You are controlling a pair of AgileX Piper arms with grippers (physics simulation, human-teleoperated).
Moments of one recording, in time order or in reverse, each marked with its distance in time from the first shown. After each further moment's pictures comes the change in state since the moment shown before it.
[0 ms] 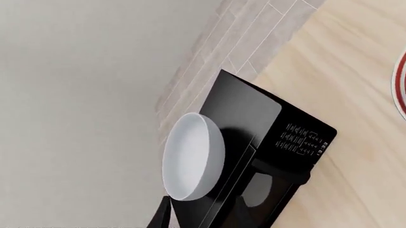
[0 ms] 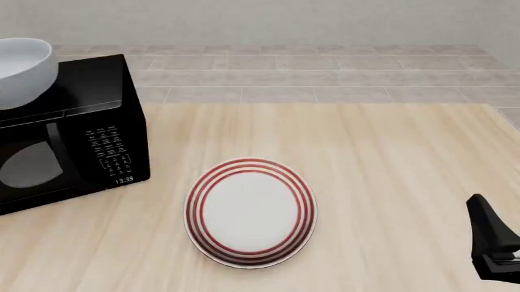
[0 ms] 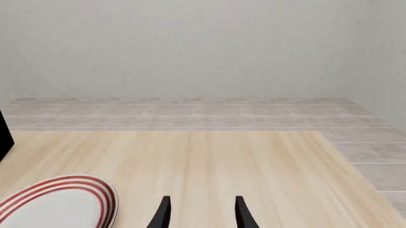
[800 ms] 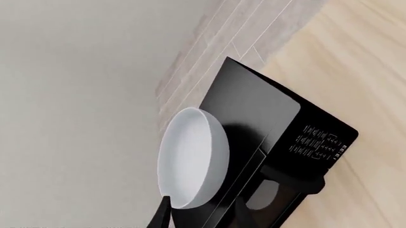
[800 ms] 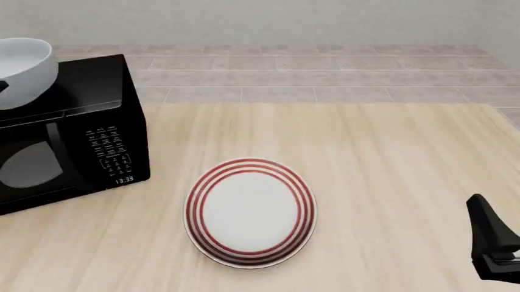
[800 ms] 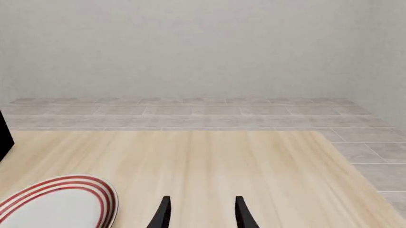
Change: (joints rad) left arm 0.072 0.141 0.061 -0.179 0.004; right arm 0.000 0.000 0.000 0.000 0.000
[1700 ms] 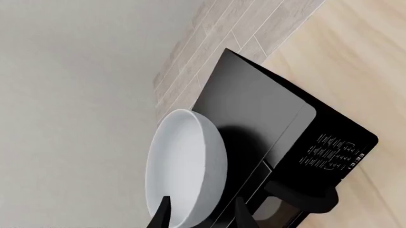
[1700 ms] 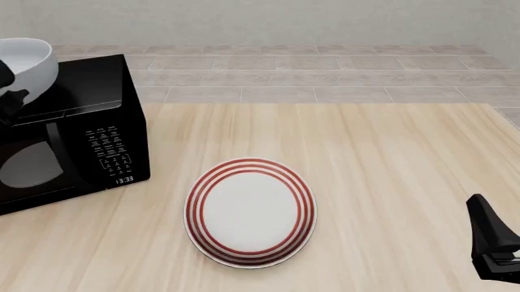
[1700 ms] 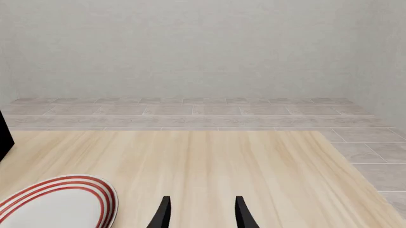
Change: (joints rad) left arm 0.037 0.168 0.051 -0.196 0.011; right arm 0.000 0.000 0.000 0.000 0.000
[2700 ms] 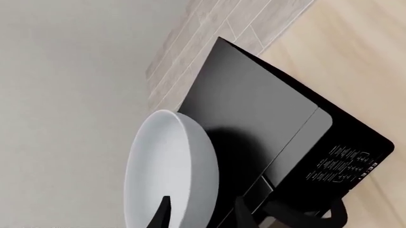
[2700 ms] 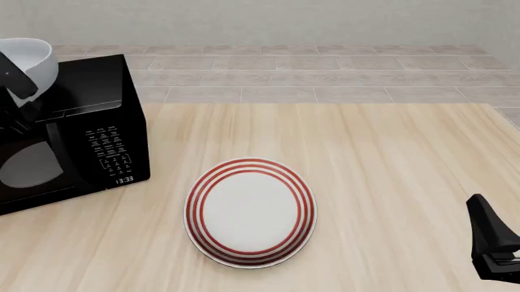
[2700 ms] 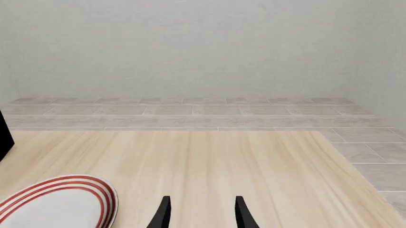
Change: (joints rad) left arm 0.029 0.168 0.021 -0.152 -0.007; right arm 0.000 0.000 0.000 0.000 0.000
